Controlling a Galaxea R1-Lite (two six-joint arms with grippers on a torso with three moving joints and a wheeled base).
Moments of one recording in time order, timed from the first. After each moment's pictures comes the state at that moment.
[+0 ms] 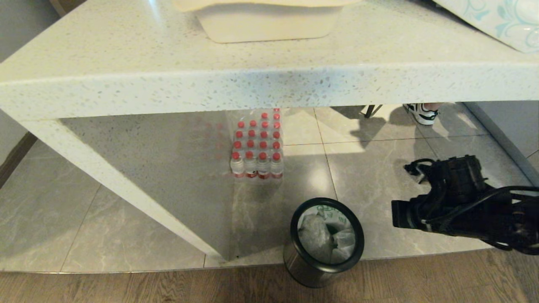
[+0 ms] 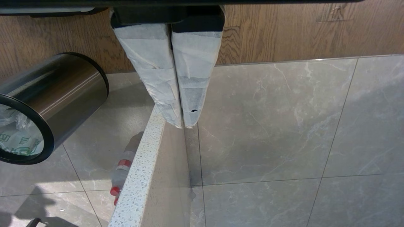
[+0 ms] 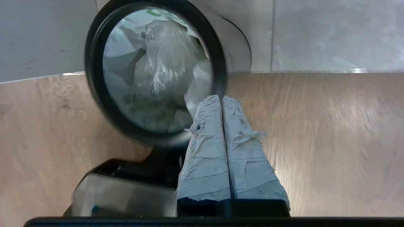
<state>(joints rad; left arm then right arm) 0.00 0.00 0.00 0.00 0.00 -0.01 0.22 1.79 -0.66 -0.43 0.07 0.23</state>
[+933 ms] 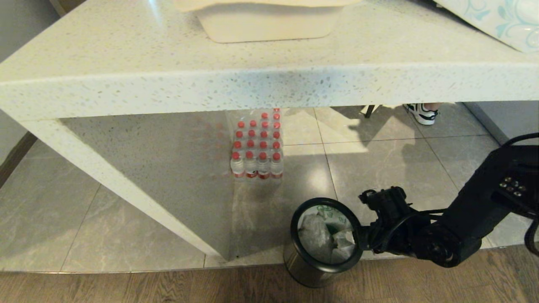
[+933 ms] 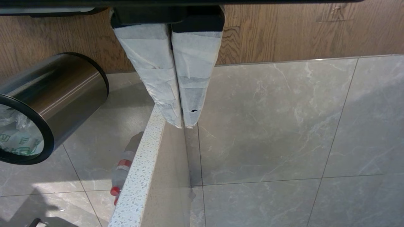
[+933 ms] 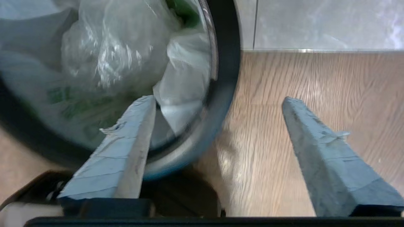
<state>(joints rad) 0.00 0.00 0.00 0.00 0.00 -0.01 0.38 2.15 -0.72 -0.58 -0.20 0.26</state>
